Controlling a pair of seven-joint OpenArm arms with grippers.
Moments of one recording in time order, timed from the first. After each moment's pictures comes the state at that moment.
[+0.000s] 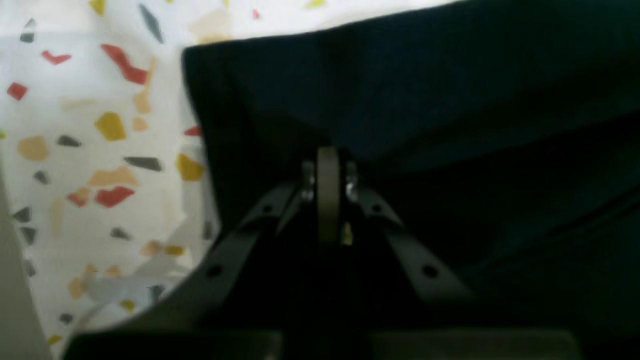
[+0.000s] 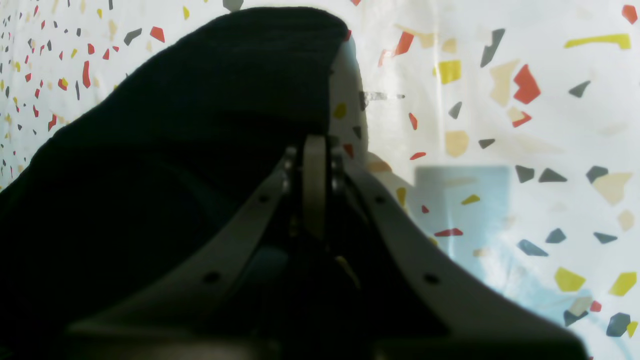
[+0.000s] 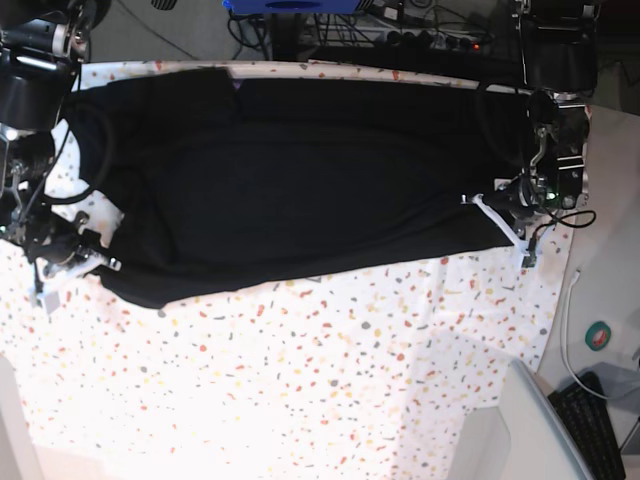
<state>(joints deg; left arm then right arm) -1.0 -19.2 -7.9 68.4 -10.8 -9.2 43.3 9.6 13.1 19.3 62.5 27.6 18.0 -48.0</state>
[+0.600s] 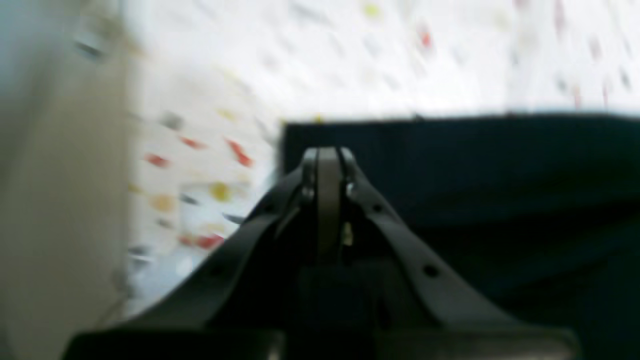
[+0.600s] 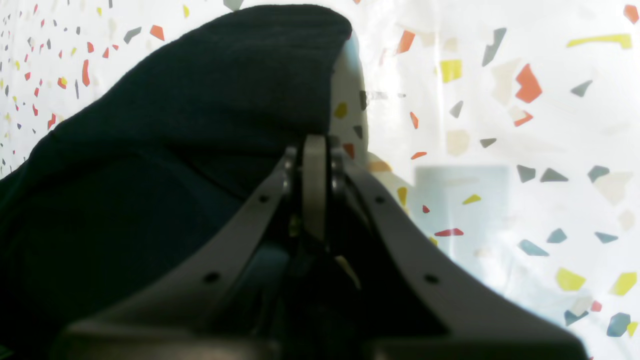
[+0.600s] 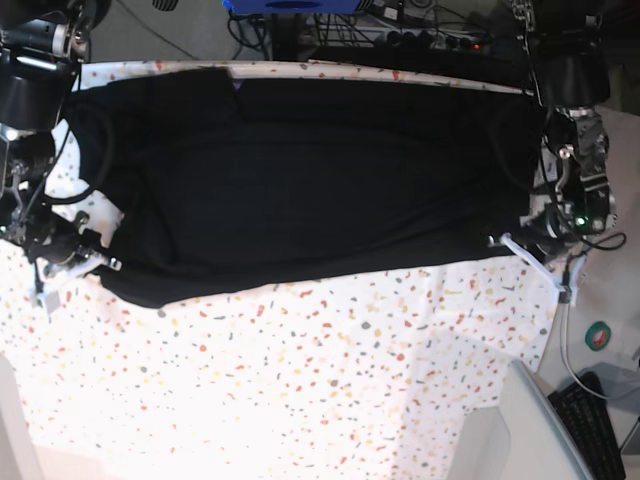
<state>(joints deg) -5.1 -19.3 -14.9 72.9 -10.4 -9.2 43.9 9.6 13.2 19.3 62.5 27.6 18.0 -48.0</state>
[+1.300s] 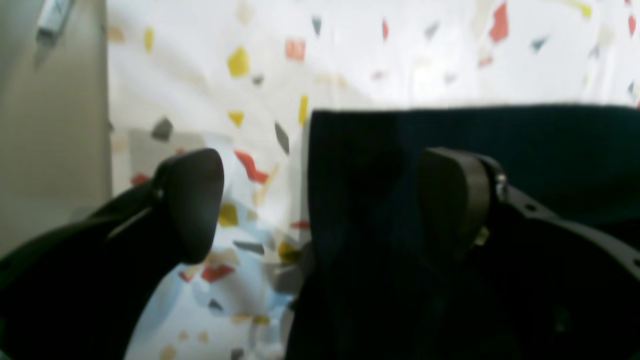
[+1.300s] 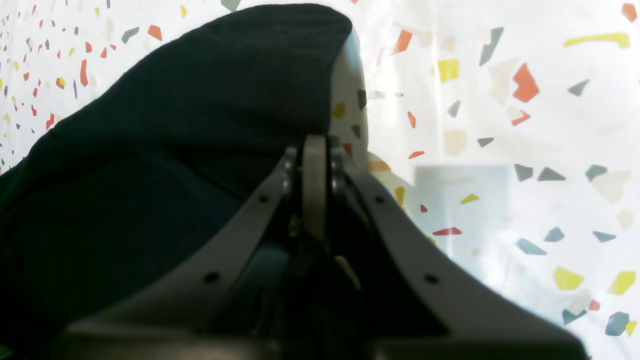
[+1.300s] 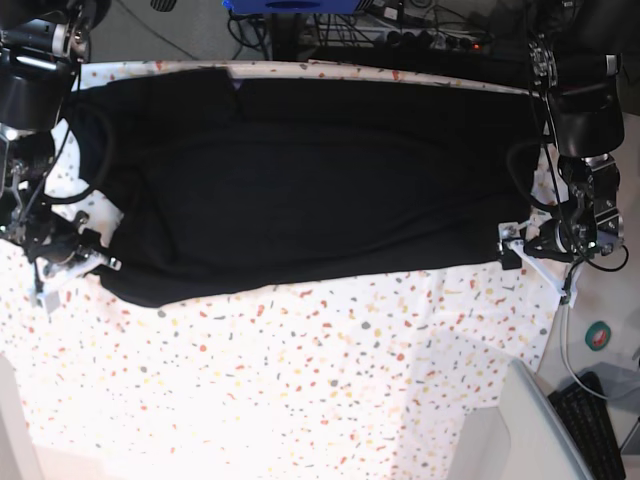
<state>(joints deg) -15.3 -22.2 -14.9 50.8 -10.8 -18.9 41.1 9.5 13.2 19.3 62.5 27.6 18.0 -48.1</state>
